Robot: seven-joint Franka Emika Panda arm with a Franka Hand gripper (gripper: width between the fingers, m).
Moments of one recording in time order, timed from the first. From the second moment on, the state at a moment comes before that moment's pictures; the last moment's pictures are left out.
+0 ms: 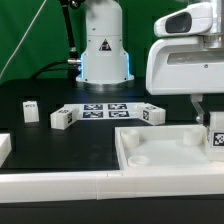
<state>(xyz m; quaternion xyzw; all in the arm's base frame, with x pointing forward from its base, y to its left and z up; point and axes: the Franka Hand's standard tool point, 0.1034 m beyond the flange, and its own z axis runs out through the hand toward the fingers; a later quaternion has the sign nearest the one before) 0.621 0.120 0.079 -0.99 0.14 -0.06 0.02</state>
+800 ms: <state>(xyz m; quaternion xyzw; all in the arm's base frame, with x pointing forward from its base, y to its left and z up) 0.616 0.126 0.079 -0.79 0.60 -0.05 0.05</state>
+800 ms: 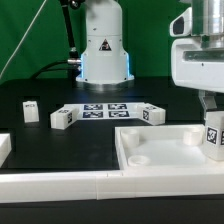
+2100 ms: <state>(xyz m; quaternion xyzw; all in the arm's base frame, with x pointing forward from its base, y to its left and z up) 0.618 0.122 0.079 -0.62 0.78 -0.02 0.08</state>
